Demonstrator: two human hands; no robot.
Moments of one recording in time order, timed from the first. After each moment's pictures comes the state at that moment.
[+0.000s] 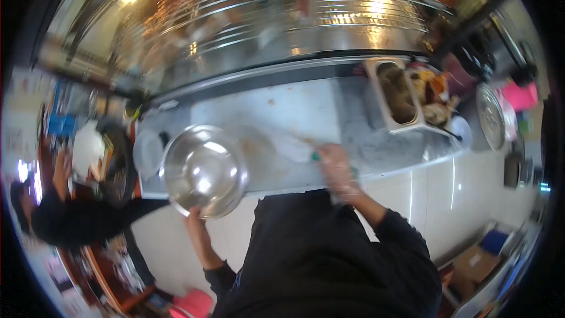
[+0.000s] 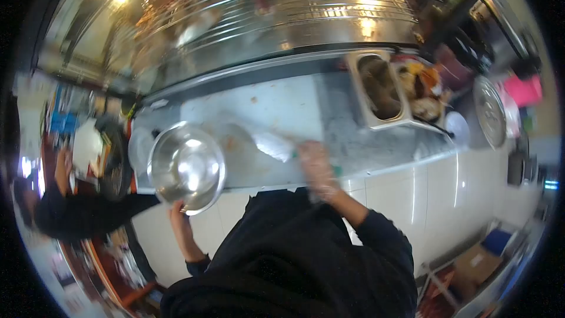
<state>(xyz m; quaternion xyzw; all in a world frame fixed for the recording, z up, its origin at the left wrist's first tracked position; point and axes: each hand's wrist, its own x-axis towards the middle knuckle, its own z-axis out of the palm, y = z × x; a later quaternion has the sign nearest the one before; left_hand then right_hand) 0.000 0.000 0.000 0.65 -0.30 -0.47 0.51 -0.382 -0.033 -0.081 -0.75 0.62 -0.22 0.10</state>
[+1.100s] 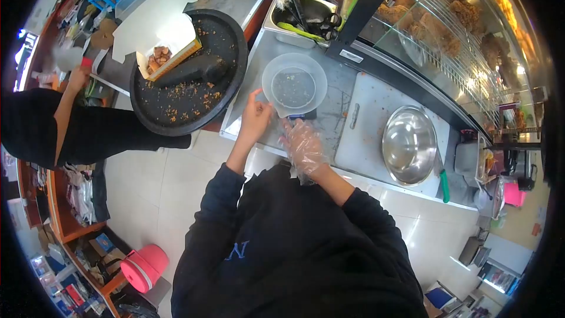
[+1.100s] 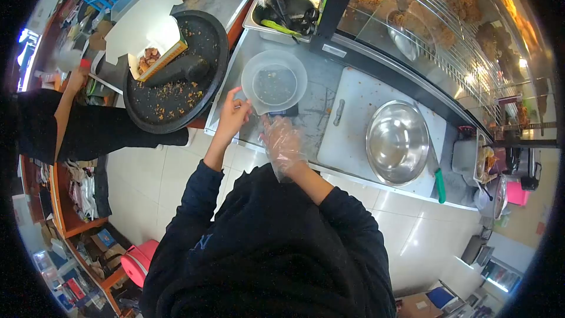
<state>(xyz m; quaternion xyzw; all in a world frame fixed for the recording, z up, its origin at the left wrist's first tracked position) 0.283 -0.142 -0.063 0.62 -0.41 -0.49 0.46 0.118 -0.110 -0.051 -0.86 0.50 -0.01 0.09</state>
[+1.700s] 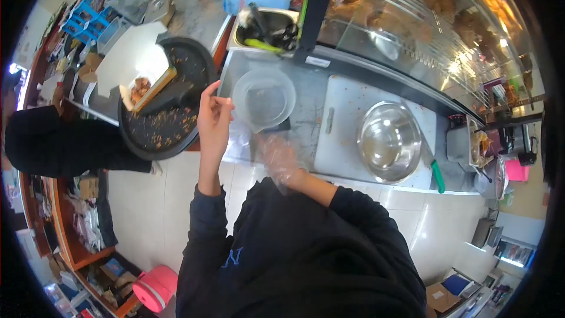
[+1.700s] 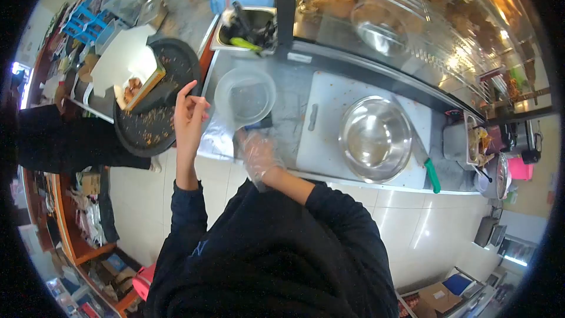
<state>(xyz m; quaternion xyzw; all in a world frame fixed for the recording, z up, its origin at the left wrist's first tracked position) 0.267 -0.149 0.048 0.58 -0.49 -0.35 0.55 0.116 -0.110 -0.072 -0.85 0.49 -0.06 0.15</state>
